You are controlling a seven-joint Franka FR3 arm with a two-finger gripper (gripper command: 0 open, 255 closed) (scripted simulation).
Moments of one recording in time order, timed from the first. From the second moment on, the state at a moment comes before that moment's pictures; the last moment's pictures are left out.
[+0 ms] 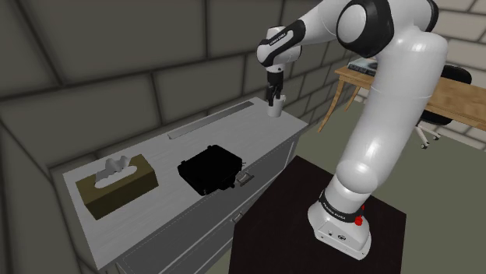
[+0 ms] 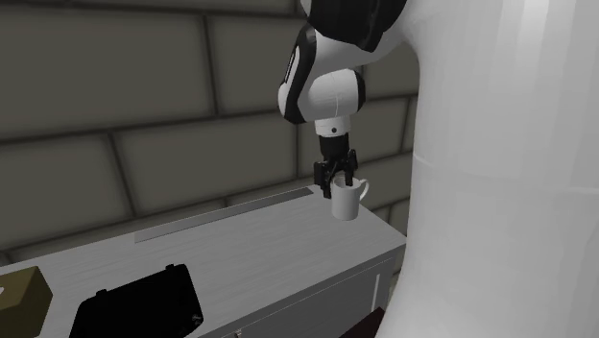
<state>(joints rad) -0.14 0.15 -0.39 -2.04 -0.07 2.06 -0.63</state>
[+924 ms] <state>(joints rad) -0.14 0.18 -0.40 -2.06 -0.07 2.11 -0.64</state>
